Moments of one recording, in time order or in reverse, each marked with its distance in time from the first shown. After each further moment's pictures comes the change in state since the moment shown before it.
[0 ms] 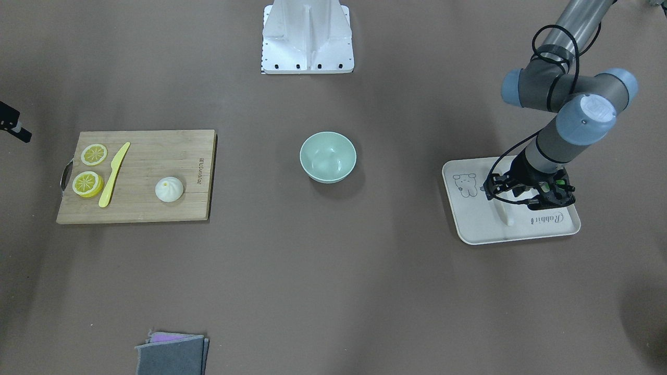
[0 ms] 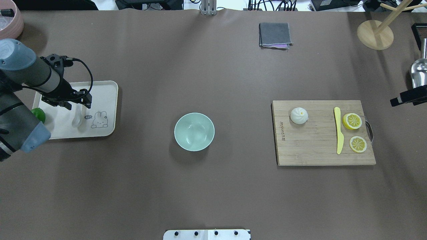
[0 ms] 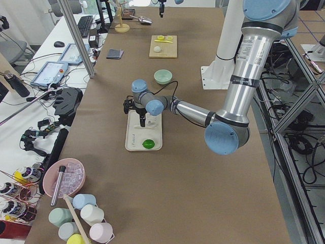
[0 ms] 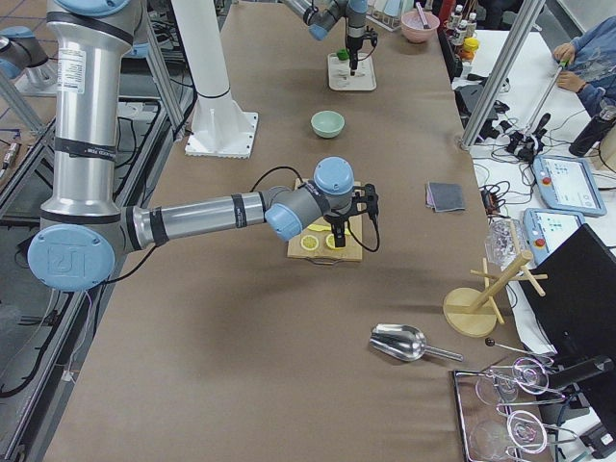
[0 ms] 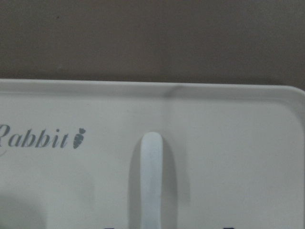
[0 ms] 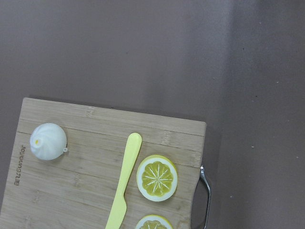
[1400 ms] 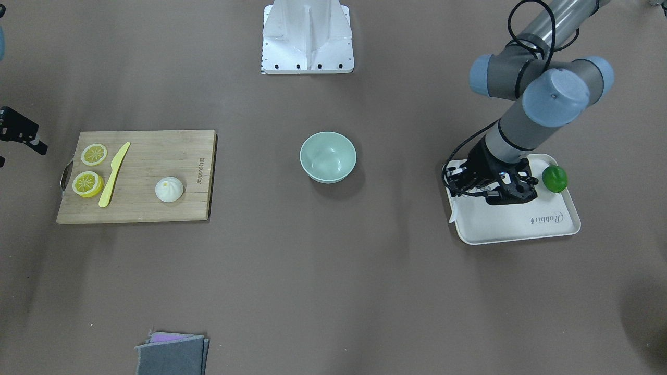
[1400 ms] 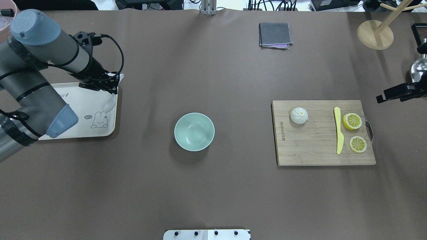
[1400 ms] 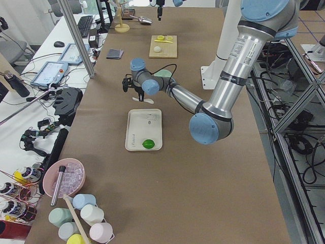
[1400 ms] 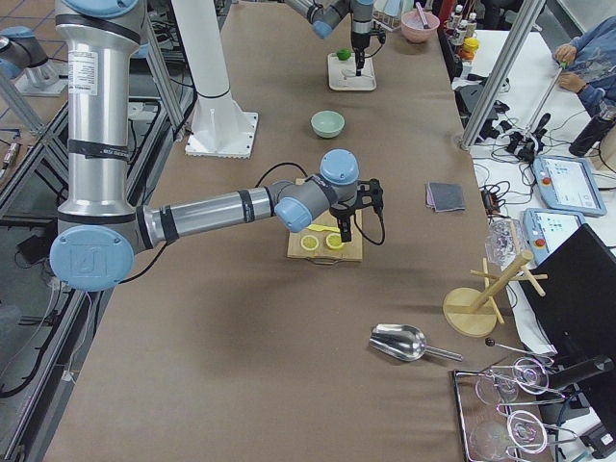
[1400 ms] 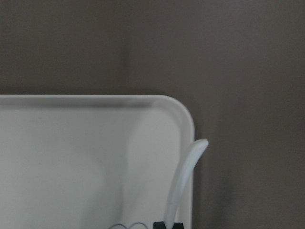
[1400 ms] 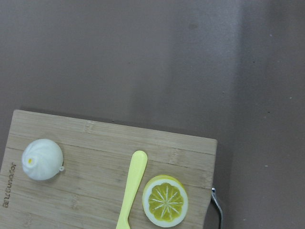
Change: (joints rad) left arm 0.035 -0.205 -0.105 0.104 -0.054 -0.169; right arm -0.092 0.057 -0.011 0.000 -0.115 0.075
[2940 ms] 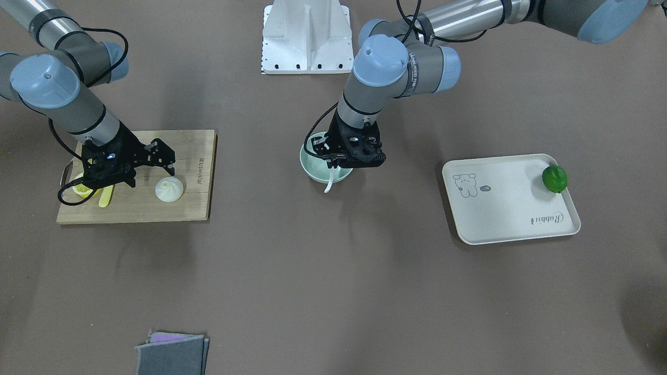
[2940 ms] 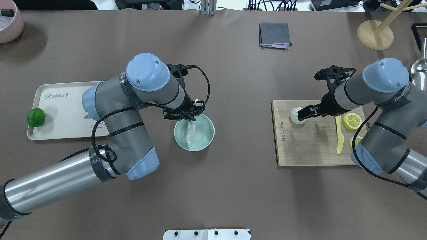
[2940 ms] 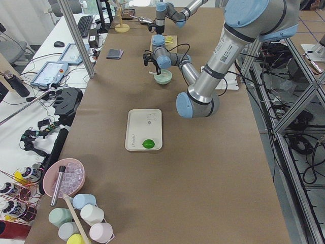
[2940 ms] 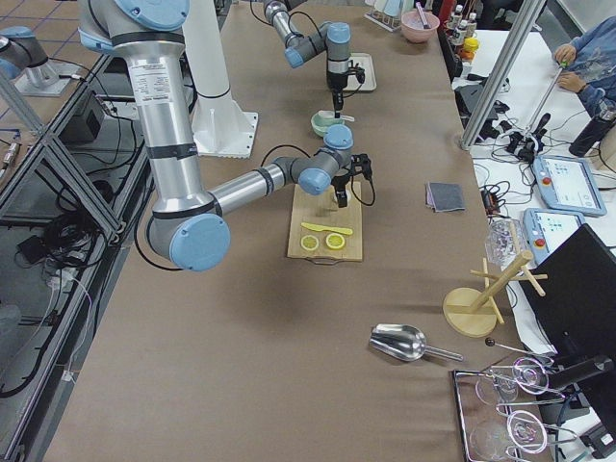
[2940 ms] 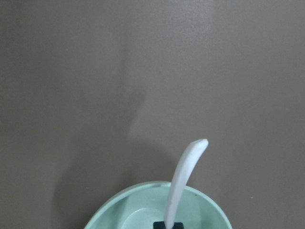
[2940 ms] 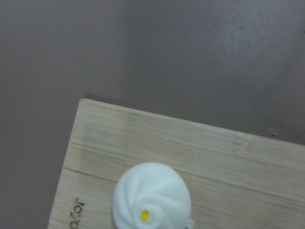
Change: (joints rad) left arm 0.284 -0.259 0.091 -0.001 0.213 -0.275; right arm -0.378 0.254 -0.127 -0.001 -0.276 0.223
